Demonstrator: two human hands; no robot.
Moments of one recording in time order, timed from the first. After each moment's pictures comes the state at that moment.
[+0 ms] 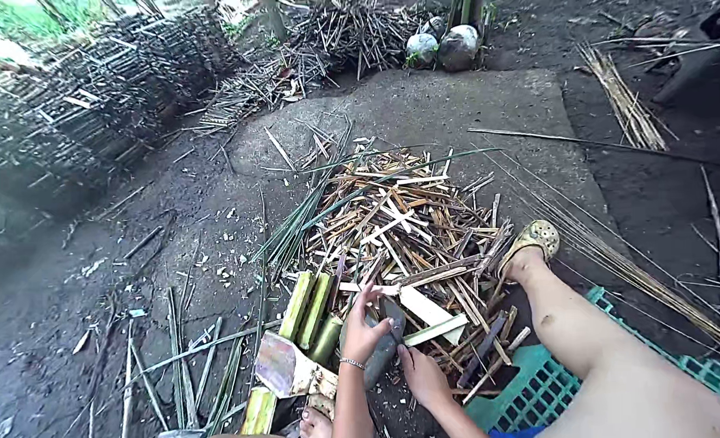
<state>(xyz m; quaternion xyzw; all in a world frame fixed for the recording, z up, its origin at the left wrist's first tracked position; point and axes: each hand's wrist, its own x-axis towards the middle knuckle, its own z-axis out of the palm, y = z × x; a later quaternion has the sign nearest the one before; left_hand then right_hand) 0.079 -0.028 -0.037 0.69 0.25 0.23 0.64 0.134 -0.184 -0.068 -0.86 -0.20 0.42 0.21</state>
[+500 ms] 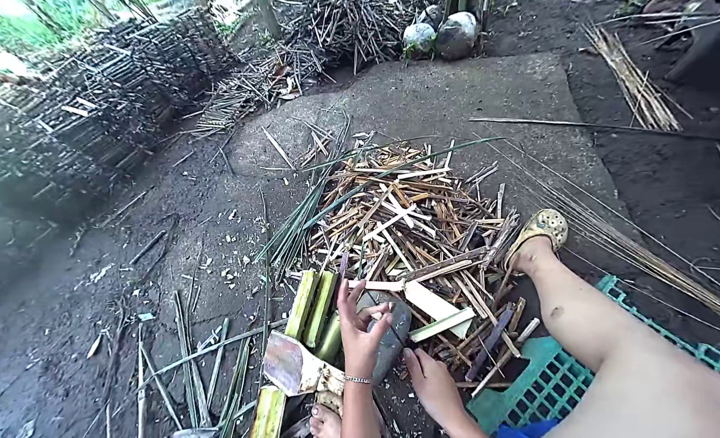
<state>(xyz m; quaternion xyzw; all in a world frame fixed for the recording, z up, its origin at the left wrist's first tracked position) 0.070 -0.044 -0.010 0.61 0.22 0.37 0.67 0.117 -0.188 -0.052 -0.85 -0.20 0.37 0.30</state>
